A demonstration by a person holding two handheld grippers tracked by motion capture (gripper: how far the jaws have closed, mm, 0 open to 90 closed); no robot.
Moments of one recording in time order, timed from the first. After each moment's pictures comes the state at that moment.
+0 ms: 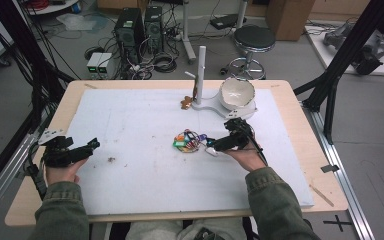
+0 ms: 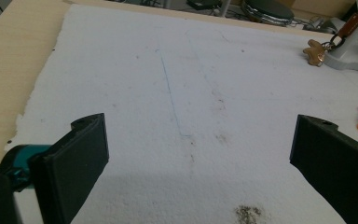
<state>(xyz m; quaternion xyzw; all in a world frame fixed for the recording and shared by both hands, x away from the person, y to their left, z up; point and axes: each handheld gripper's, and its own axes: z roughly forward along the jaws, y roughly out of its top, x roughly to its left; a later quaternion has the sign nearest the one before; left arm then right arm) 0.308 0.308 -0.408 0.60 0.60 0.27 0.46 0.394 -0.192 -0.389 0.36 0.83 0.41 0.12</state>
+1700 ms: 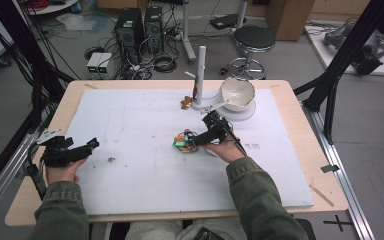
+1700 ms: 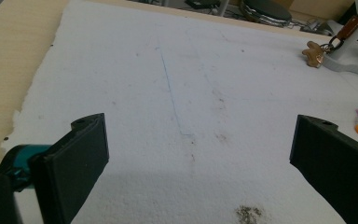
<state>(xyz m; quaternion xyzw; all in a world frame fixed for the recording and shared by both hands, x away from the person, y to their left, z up) 0.310 0.311 -0.410 0.60 0.60 0.25 0.46 0.425 -0.135 -0.401 0.37 0.85 0.36 0.07</state>
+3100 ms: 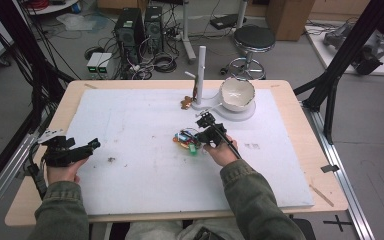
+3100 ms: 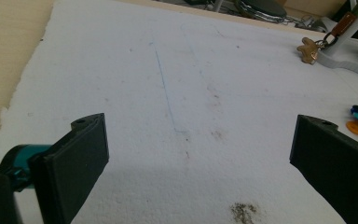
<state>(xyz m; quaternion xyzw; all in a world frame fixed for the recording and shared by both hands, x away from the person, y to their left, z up) 0.311 0.310 -0.411 0.60 0.60 0.24 0.47 0.420 -0.119 -0.408 0.43 0.85 0.28 0.09</state>
